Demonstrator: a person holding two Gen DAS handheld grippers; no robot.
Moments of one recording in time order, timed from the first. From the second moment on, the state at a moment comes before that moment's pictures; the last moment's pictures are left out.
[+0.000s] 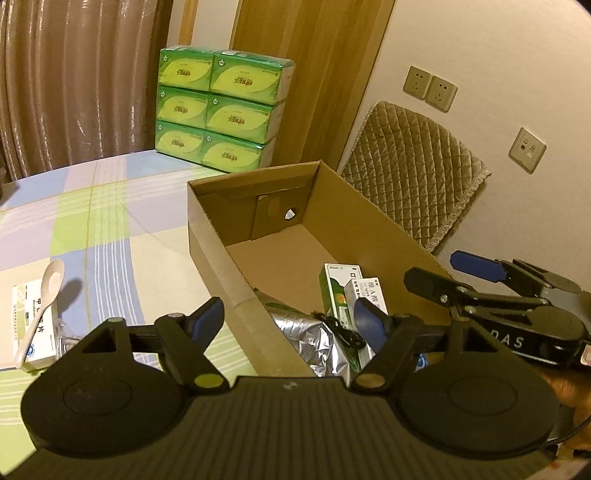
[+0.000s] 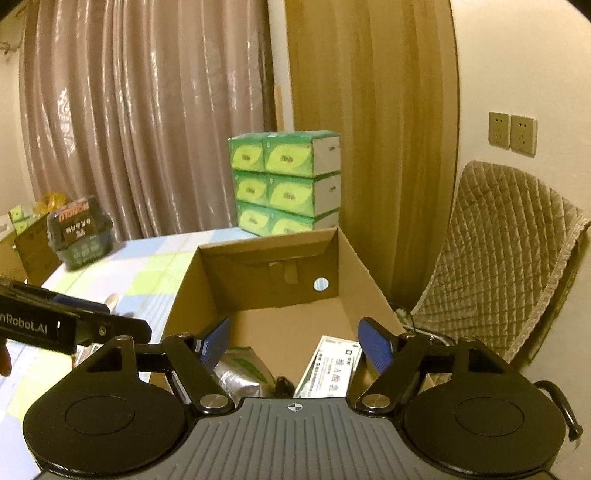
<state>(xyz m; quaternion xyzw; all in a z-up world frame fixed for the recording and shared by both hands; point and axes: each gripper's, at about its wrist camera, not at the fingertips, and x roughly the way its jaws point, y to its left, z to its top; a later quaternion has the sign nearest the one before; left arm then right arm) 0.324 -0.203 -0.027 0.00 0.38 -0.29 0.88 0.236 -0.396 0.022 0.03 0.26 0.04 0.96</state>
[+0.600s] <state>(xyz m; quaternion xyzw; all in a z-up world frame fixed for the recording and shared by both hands) 0.259 -0.160 -0.012 0.01 0.35 -0.27 0.90 0.163 -0.351 0.051 0.02 0.24 0.06 0.97</state>
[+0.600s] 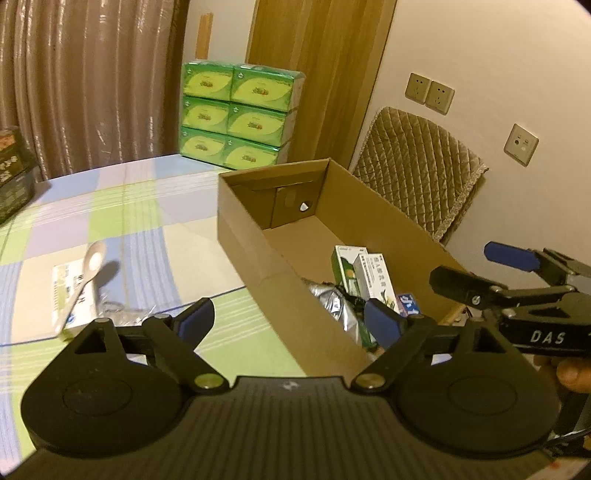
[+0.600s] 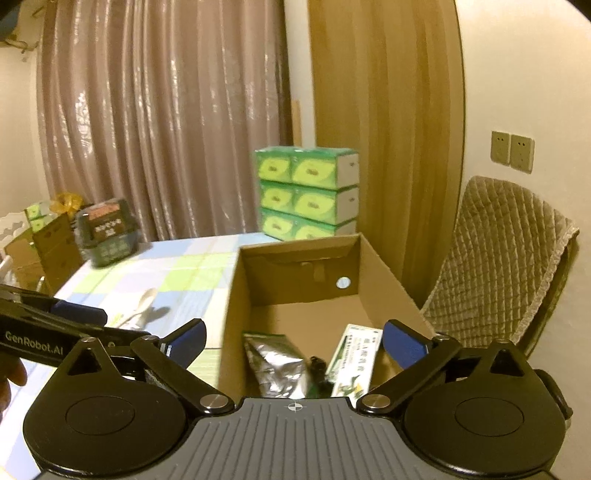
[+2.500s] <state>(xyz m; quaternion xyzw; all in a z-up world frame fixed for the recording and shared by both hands) 0.291 0.019 -0.126 0.08 0.38 -0.13 0.91 0.259 -0.174 -0.043 -0.04 0.34 0.17 0.92</state>
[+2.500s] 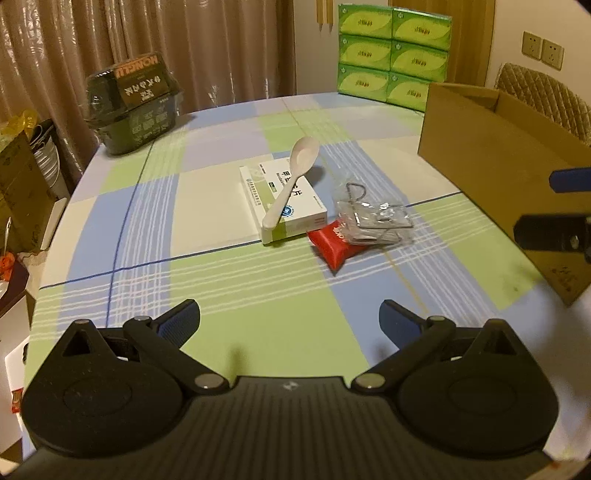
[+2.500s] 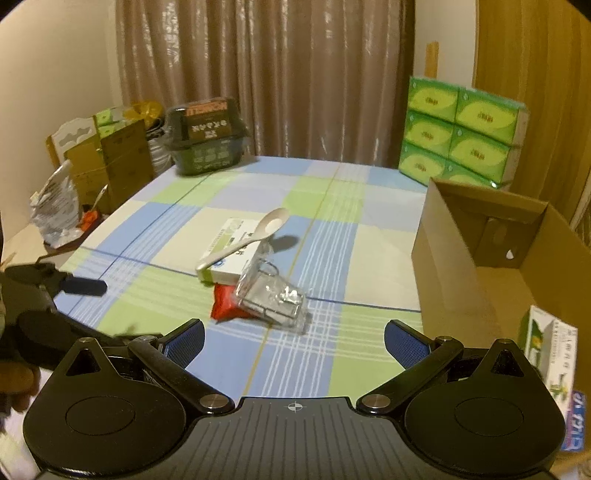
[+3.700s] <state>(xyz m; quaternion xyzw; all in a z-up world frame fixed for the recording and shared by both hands) 0.350 -0.004 -0.174 0.14 0.33 -0.23 0.91 0.361 -0.145 -0.121 0.08 0.40 0.16 0.90</state>
